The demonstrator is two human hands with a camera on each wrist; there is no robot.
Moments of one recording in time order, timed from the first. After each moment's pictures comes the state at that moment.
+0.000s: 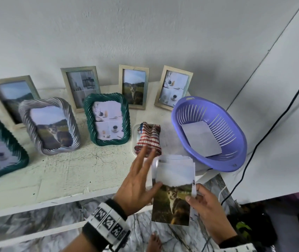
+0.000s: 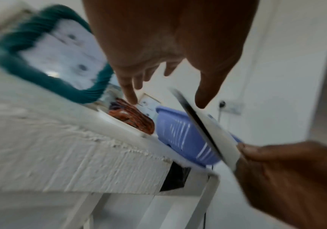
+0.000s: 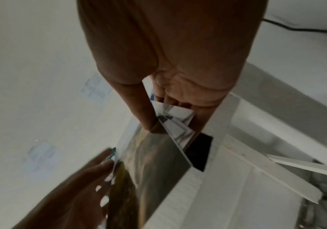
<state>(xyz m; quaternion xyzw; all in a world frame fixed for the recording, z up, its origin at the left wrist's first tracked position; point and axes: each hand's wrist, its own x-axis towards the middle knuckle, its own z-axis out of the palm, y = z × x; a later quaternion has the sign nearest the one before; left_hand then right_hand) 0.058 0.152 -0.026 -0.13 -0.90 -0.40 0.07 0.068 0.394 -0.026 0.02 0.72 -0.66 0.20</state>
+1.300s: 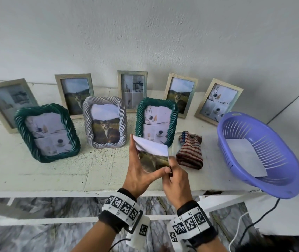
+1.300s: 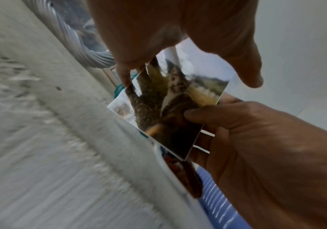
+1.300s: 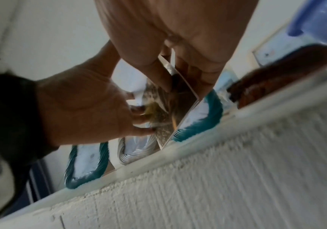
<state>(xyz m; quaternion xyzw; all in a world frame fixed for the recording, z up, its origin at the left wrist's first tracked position) 0.056 0.046 -0.024 0.08 -0.73 -0.66 0.16 0.026 0.185 -0.034 -0.25 0.83 -0.49 -0.10</state>
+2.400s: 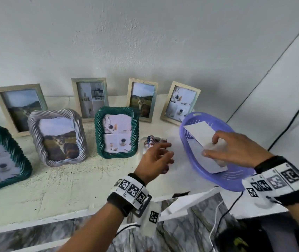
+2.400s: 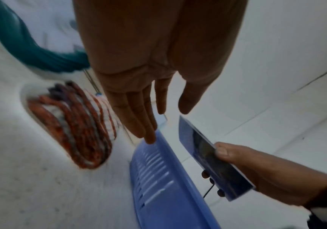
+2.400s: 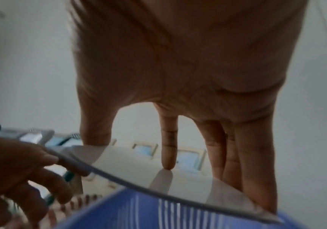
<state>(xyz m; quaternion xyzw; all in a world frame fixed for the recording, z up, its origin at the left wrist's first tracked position) -0.039 0.153 0.017 0.06 -0.68 -0.73 -0.08 -0.098 0.386 0.126 -0.11 0.98 -0.07 0.15</state>
